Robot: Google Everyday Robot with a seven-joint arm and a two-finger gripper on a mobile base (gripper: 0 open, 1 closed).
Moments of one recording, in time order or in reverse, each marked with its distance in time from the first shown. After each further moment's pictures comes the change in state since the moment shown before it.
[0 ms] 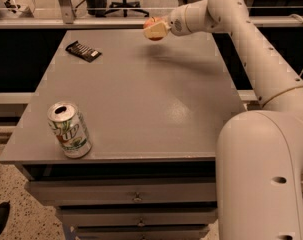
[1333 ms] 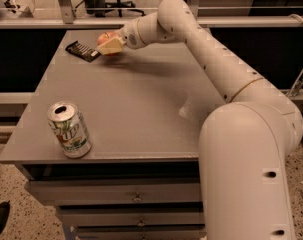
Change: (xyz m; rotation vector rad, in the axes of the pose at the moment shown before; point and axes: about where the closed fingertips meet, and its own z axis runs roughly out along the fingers) arm -0.018 0.130 0.106 -0.213 0.001 -0.093
